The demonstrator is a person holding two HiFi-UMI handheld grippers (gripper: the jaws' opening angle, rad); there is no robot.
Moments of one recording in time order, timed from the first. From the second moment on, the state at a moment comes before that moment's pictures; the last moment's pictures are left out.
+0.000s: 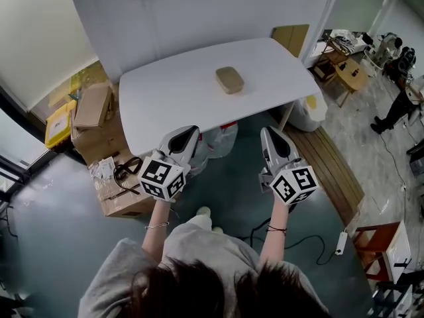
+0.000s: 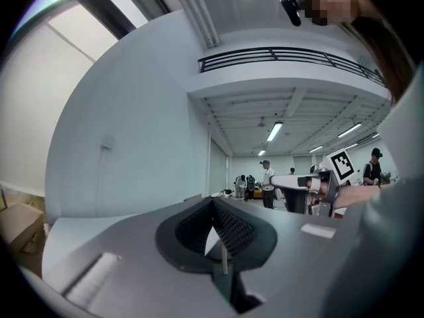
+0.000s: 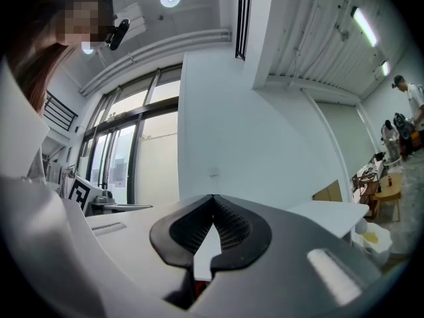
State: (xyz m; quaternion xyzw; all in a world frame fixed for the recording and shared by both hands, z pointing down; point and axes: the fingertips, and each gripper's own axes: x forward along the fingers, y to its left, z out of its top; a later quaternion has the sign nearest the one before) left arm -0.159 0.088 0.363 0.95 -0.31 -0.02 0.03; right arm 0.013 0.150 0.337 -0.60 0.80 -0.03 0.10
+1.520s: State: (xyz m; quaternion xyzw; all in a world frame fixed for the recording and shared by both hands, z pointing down) left arm -0.076 -0.101 0.391 0.96 -0.27 -0.03 0.04; right arm 0.075 -0.041 0.366 -0.61 0.78 -0.04 0.08
